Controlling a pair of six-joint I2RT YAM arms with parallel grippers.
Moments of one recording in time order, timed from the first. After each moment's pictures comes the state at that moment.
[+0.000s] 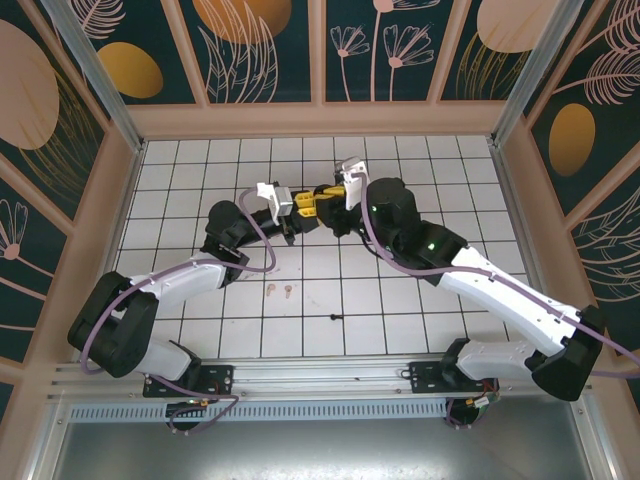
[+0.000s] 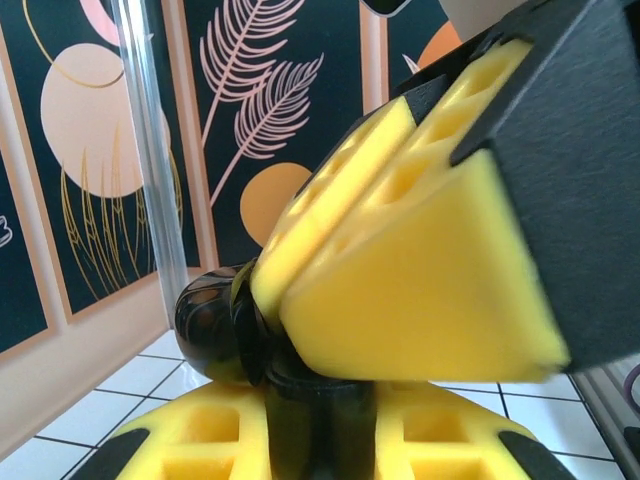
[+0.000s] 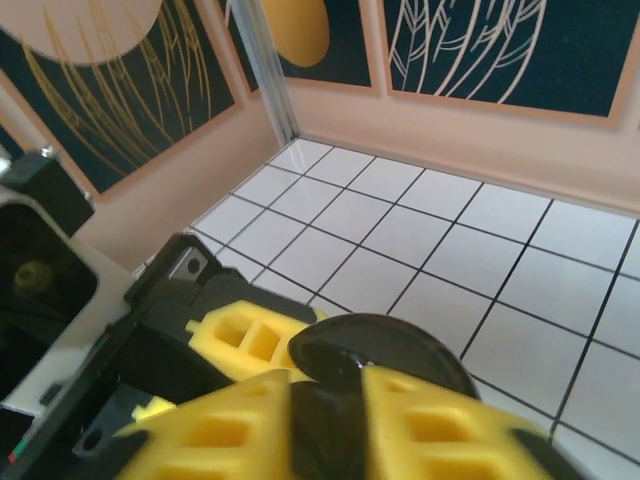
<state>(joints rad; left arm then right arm) -0.57 1.45 0.72 1.02 0.75 -0.14 0.90 1.20 1.17 -0.27 0.08 0.25</state>
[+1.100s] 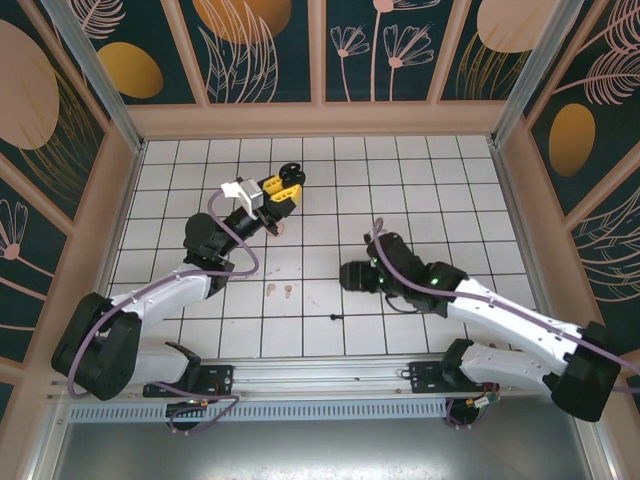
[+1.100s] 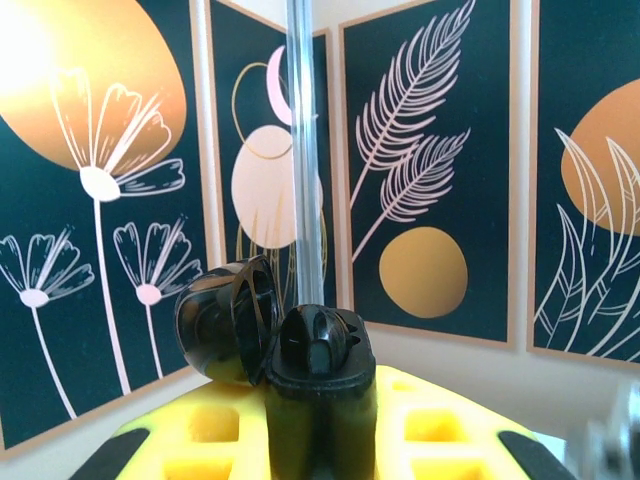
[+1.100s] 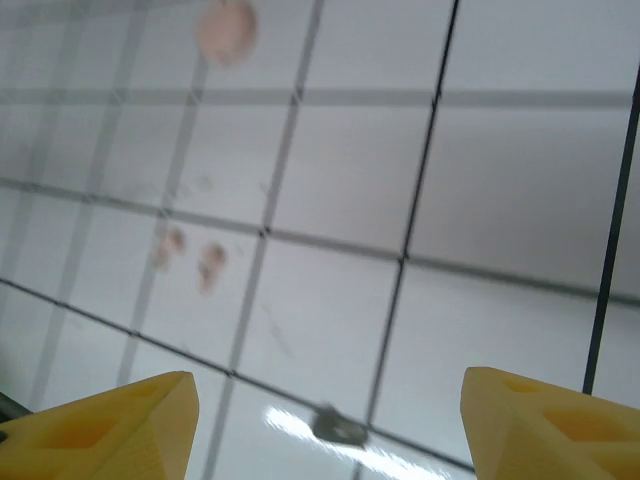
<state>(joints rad) -0.50 1.31 0.62 1.10 0.47 -0.16 0.91 1.04 0.73 -0.53 0.05 0.70</state>
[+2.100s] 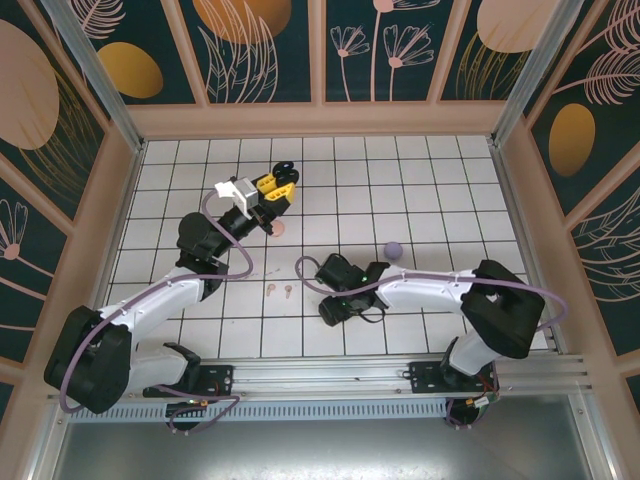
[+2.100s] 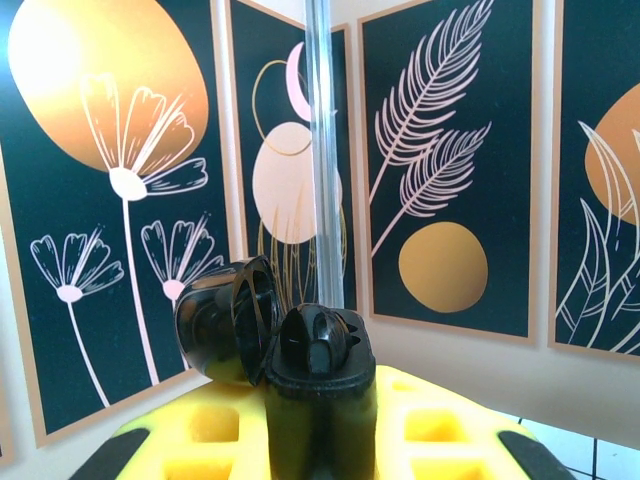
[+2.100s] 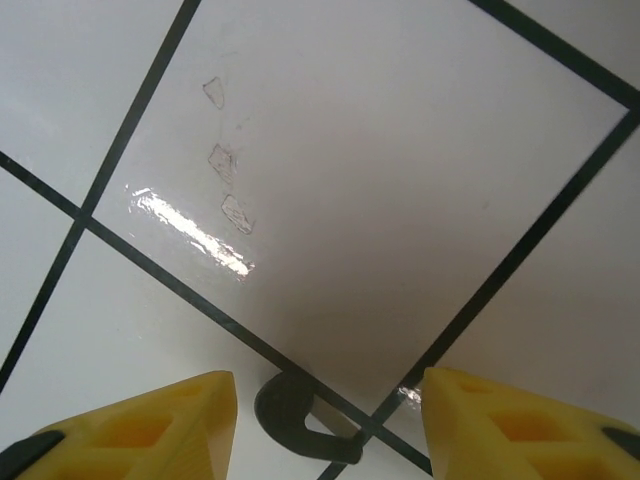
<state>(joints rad) -0.48 1.24 0.61 1.01 0.46 -0.13 1.05 1.56 0.83 -0.51 -0.03 0.40</state>
